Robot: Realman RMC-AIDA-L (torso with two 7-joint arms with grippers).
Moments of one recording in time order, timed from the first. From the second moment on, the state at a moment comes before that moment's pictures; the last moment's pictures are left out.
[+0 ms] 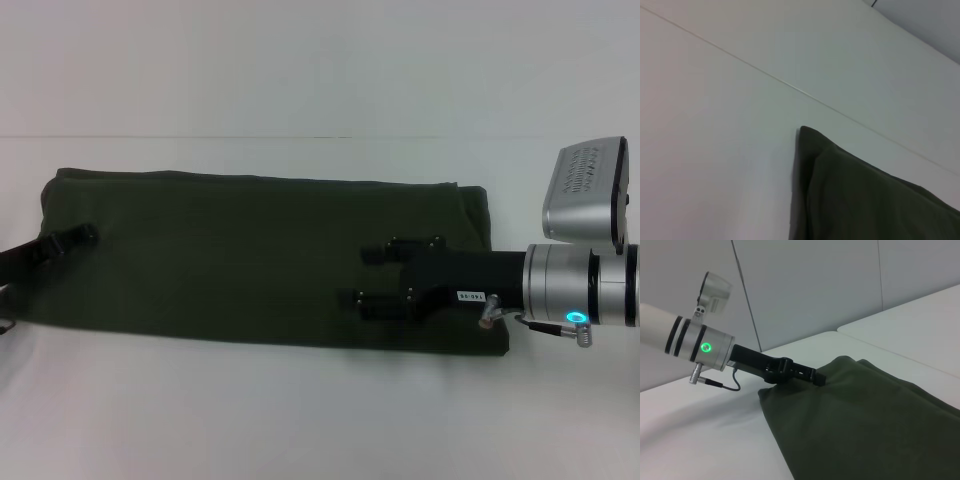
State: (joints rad) left arm -0.54 -2.07 0.62 0.54 2.04 0.68 -2.08; right arm 0.64 2.10 -1.11 -0.53 -1.72 -1.20 1.37
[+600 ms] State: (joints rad) left arm -0.55 -2.08 0.61 0.54 2.04 0.71 -2.08; right arm 0.64 2.10 -1.11 -0.53 -1.72 -1.19 1.37
